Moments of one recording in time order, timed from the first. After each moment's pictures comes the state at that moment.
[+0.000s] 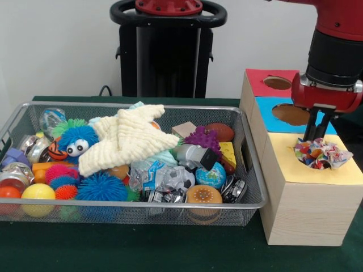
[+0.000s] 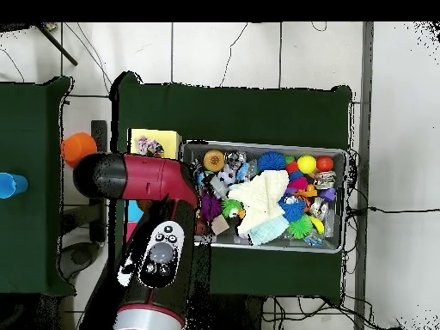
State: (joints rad) arm 0.25 -0.46 -0.27 1.40 0.31 0.62 1.80
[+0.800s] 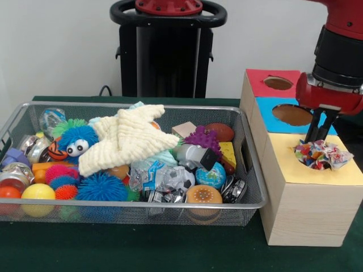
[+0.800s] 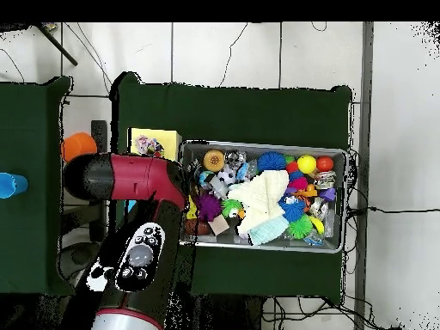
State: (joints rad) arm 0.32 -0.42 -0.35 1.35 0.31 0.62 1.80
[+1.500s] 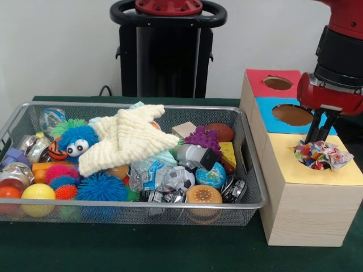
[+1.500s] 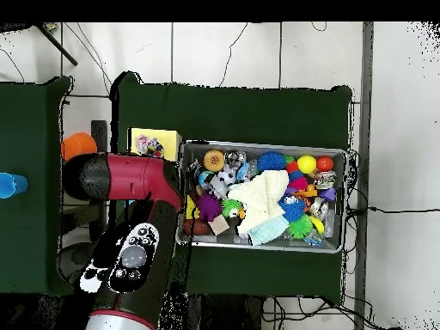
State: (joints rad) arm 0.34 -0.41 -0.38 1.33 0.31 0.62 1.80
